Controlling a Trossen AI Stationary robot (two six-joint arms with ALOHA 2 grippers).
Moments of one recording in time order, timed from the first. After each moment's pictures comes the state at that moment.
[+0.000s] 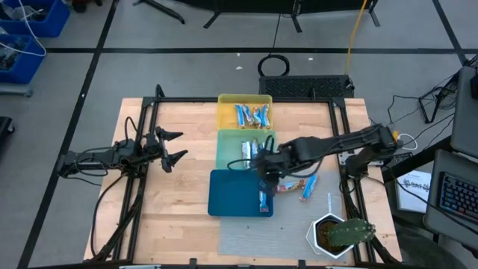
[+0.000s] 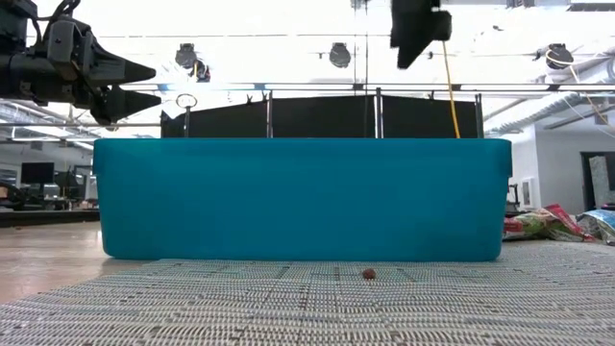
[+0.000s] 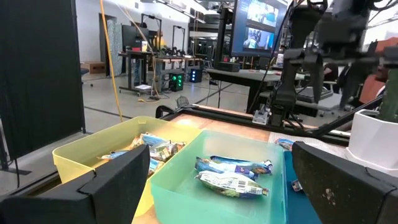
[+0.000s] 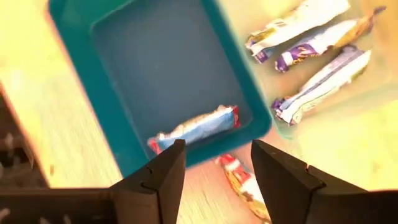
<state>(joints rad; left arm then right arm) 0.03 0.01 0.01 0.08 -0.28 -0.08 0.20 1.69 1.62 -1.17 0.08 0.67</state>
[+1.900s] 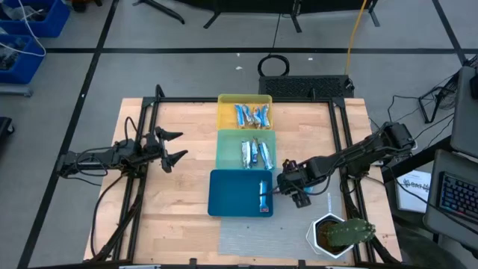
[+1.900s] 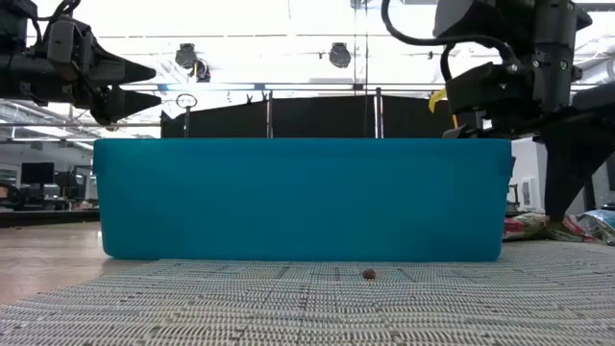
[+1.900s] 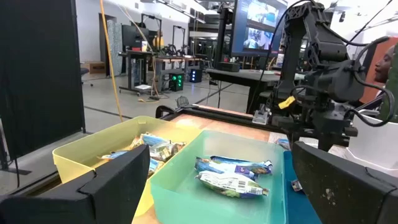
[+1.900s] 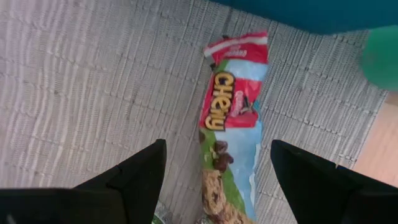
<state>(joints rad) 0.03 0.01 0.01 0.08 -0.28 -0.08 0.28 1.50 0.81 -0.64 0.00 0.02</state>
